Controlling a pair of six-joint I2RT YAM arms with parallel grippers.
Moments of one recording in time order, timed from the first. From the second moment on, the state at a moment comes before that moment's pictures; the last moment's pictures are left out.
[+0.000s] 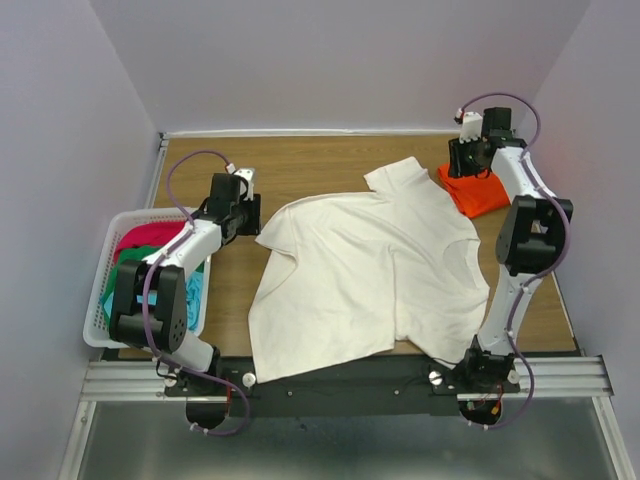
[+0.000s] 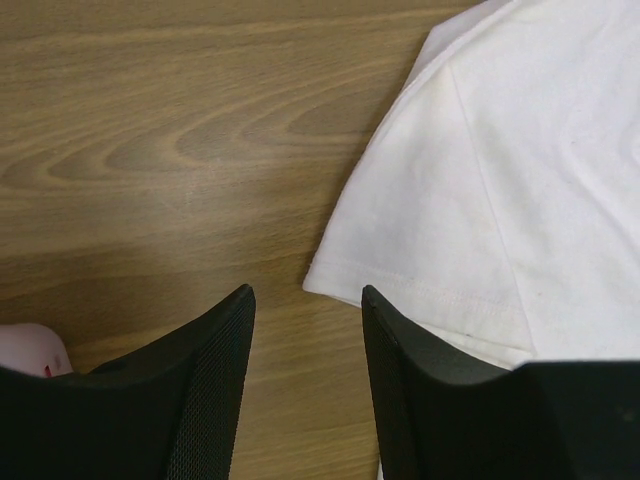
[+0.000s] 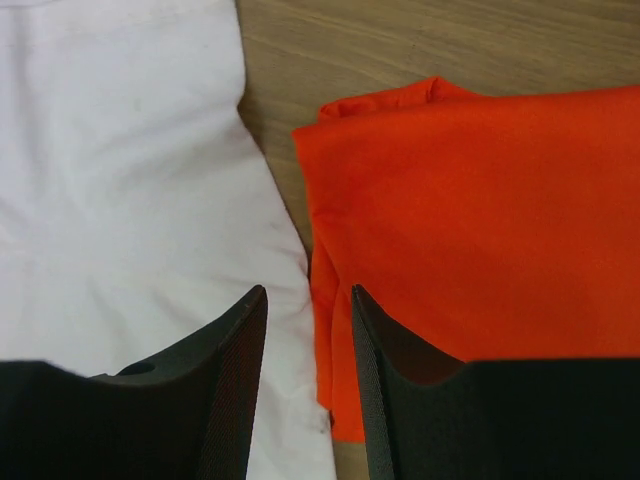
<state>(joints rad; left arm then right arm) -0.17 1.53 0.93 -0.21 0.07 -0.09 -0.10 2.07 1.78 -0.59 -0.25 -0.31</state>
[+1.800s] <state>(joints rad) -0.17 1.52 0.93 -0.18 0.07 -0.08 -0.08 2.40 2.20 -0.56 -0.27 -0.20</state>
